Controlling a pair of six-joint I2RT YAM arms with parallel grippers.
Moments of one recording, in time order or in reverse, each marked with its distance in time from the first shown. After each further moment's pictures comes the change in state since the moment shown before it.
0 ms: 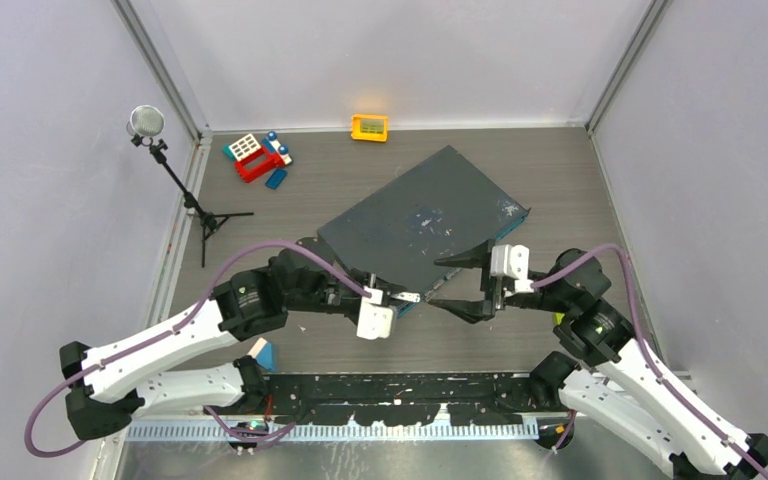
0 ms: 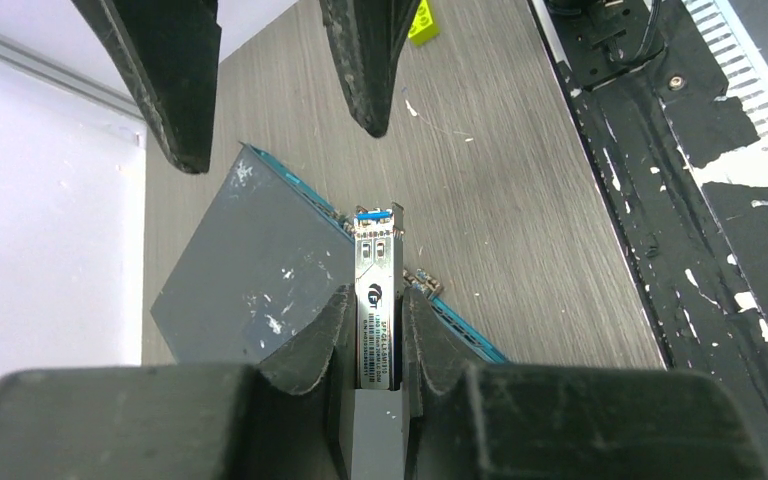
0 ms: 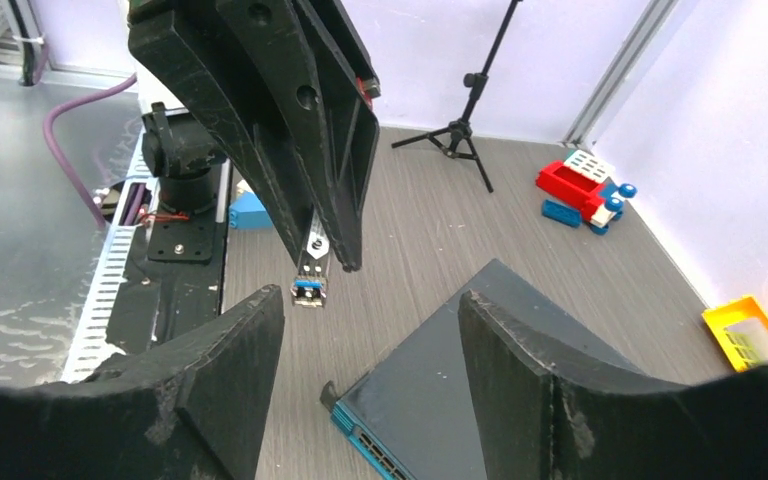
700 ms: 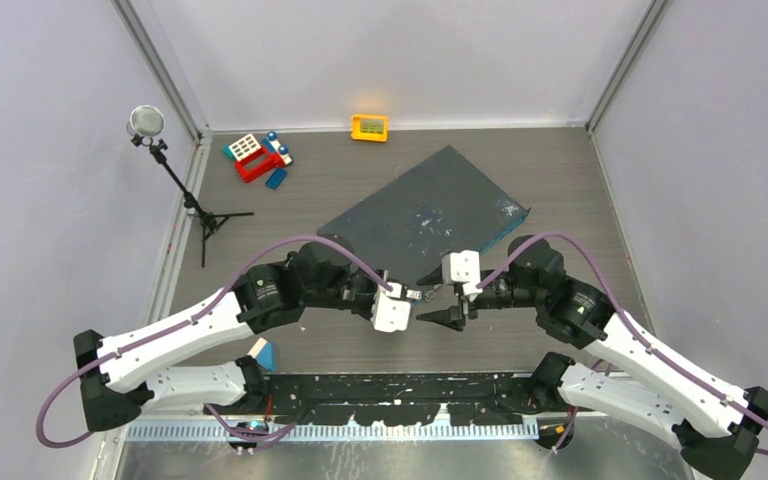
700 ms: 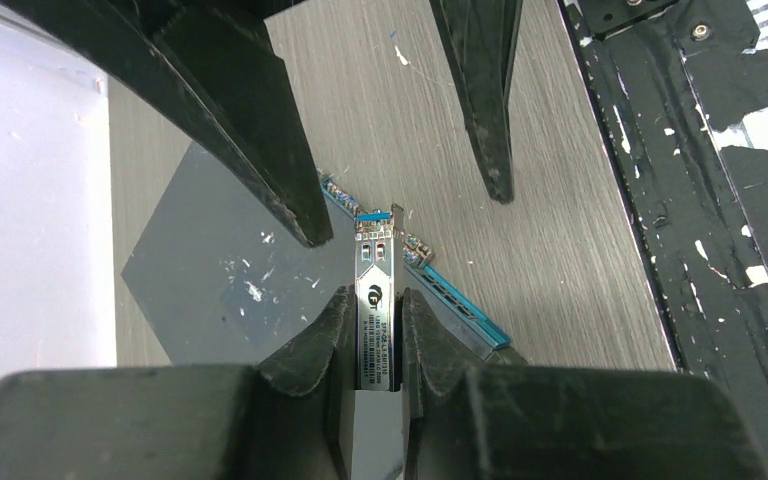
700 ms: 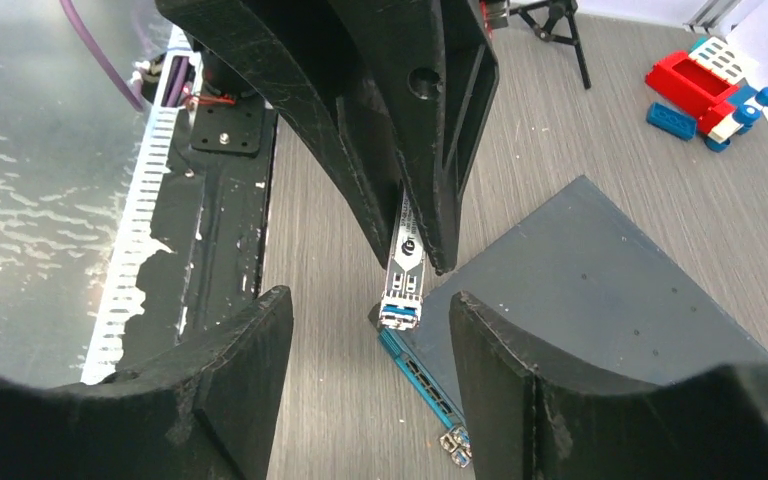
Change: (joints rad) left arm 0.000 0.093 0.032 -0.047 -0.065 -0.001; right arm 0.147 0.176 0.133 -0.308 0.064 -0.181
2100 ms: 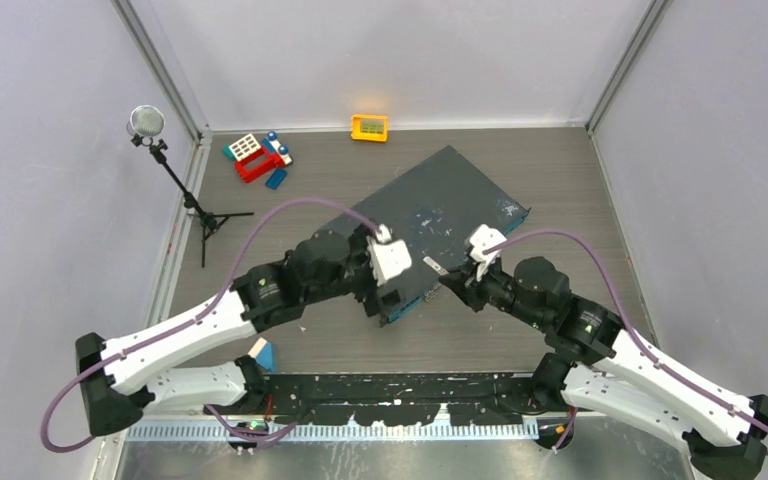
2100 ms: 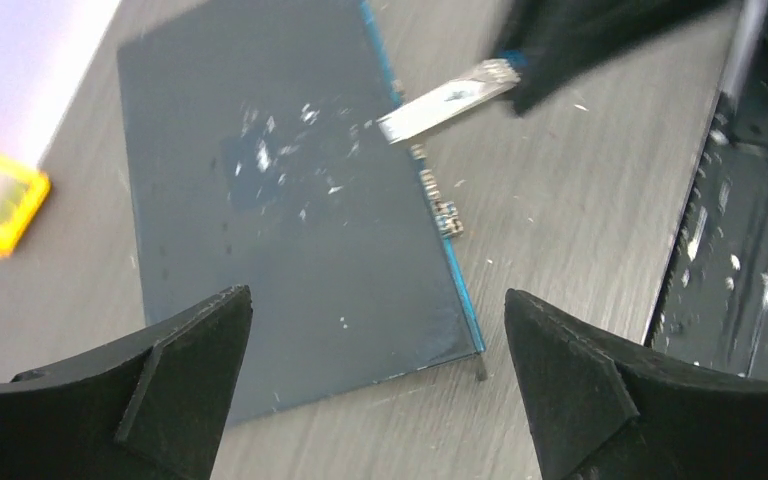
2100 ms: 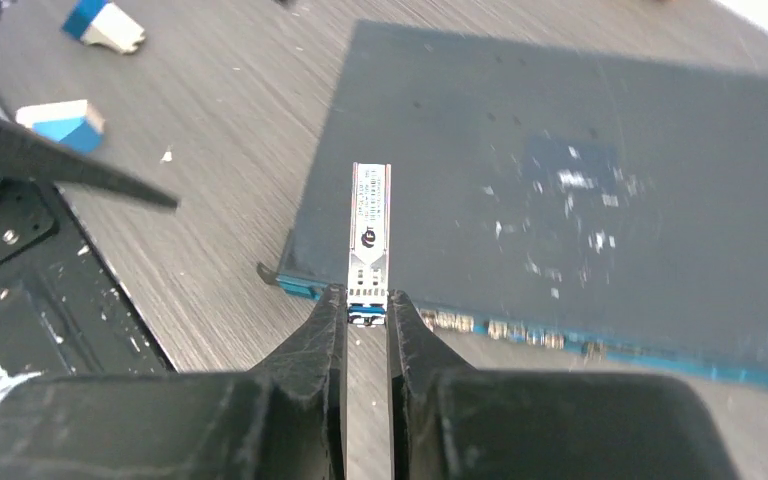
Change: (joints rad) left arm 0.031 -0.031 -0.074 0.130 -0.282 -0.400; right arm 0.086 -0.093 -0.100 -0.011 0.648 0.322
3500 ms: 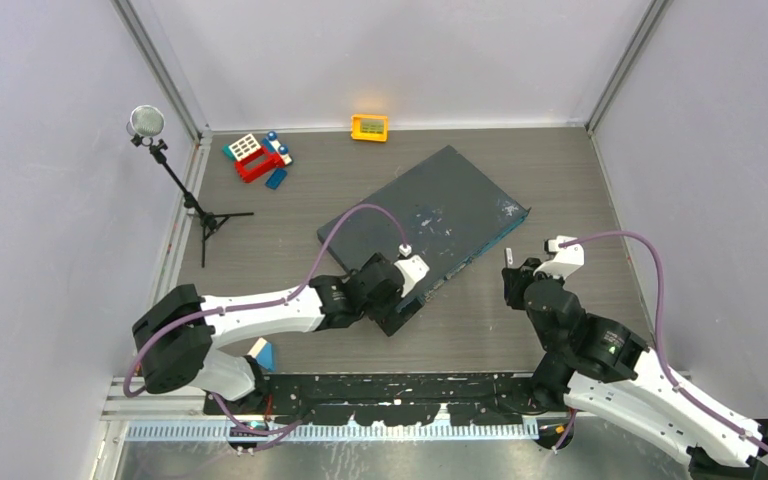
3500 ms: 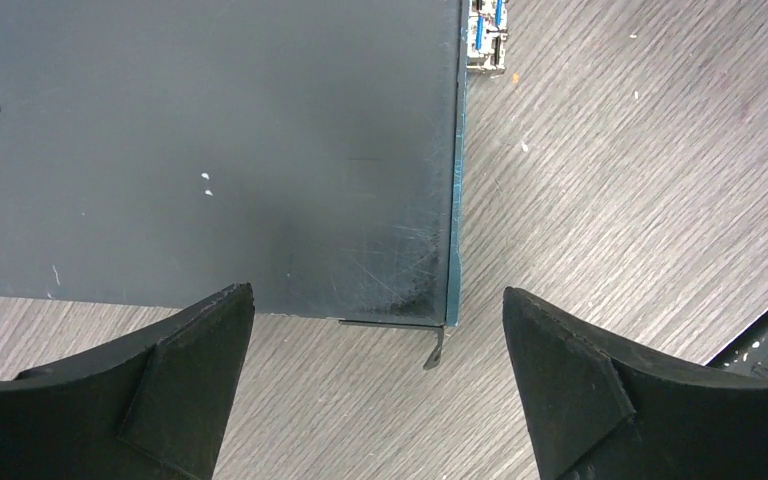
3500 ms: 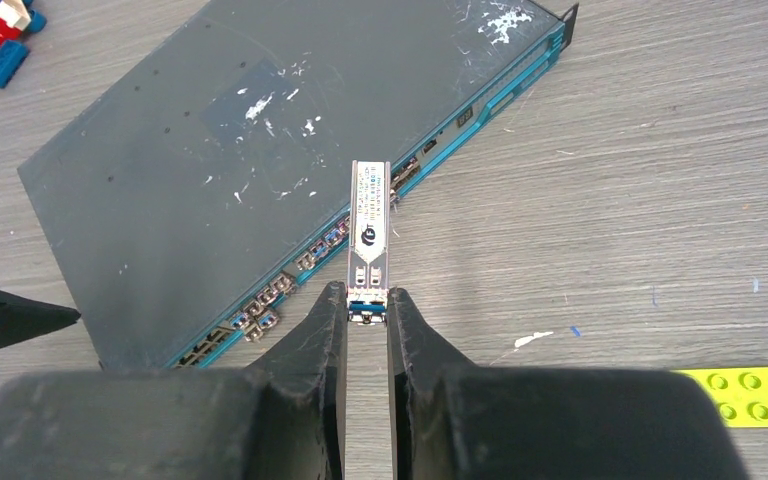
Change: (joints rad) left arm -0.029 0.400 -0.129 0.065 -0.284 -0.464; right arm 0.000 -0.210 -0.094 -0.351 0.769 0.690
